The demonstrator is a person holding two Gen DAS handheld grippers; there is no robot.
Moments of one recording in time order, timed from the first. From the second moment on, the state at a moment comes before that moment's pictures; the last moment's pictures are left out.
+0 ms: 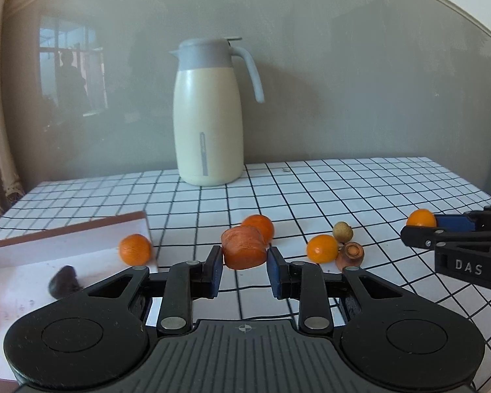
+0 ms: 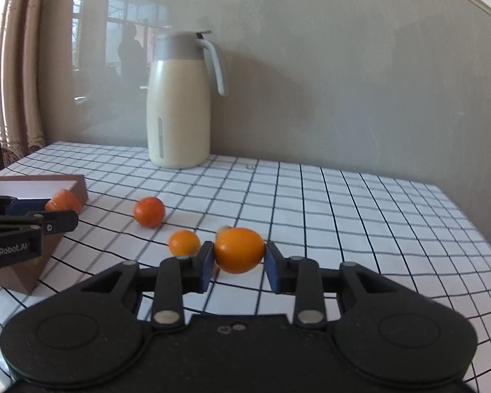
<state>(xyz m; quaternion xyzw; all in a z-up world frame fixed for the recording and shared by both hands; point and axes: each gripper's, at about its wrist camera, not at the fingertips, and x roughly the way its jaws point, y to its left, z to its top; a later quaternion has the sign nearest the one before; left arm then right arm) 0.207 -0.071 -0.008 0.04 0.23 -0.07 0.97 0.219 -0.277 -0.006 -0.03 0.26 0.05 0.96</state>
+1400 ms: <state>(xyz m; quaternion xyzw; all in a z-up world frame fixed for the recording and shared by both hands) 0.126 0.064 0.014 0.01 0.18 0.05 0.98 0.188 -0.149 0.024 -0.07 0.19 0.20 0.96</state>
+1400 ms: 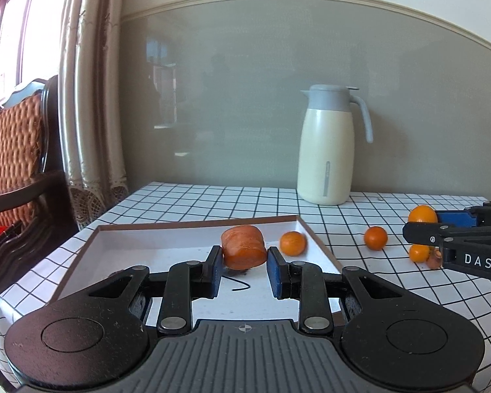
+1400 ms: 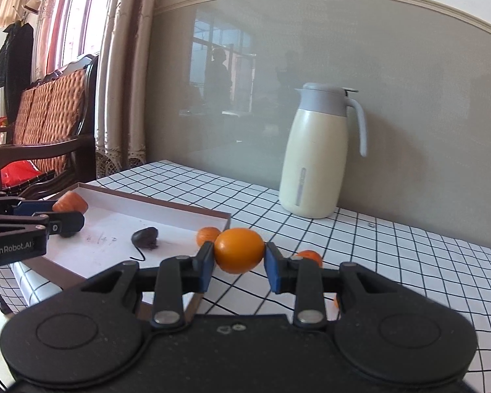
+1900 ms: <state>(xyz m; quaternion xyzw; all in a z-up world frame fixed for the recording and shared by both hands) 0.117 0.107 0.009 0.00 0.19 0.09 0.98 0.191 -0.102 0.021 -0.07 0.19 0.25 0.95</state>
